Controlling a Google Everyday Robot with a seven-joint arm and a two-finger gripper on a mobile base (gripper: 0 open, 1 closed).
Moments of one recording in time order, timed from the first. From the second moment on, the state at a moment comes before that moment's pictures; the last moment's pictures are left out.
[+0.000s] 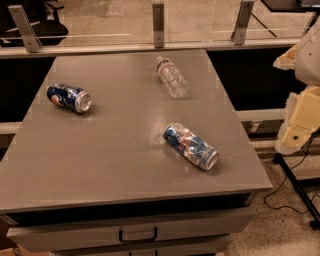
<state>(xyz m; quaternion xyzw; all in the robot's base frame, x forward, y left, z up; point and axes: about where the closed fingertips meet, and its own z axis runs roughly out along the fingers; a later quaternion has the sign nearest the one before) 0.438 -0.217 0.976 -0.60 0.78 -0.03 0.16</state>
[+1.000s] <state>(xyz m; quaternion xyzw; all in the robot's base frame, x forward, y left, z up) 0.532 -0.159 0.970 -0.59 0.77 0.00 0.23</state>
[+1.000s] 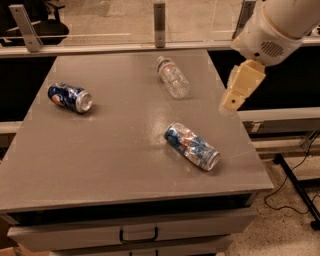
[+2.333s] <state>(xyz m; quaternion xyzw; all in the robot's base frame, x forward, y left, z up) 0.708 -0.038 0.869 -0.42 0.88 0.09 0.22</state>
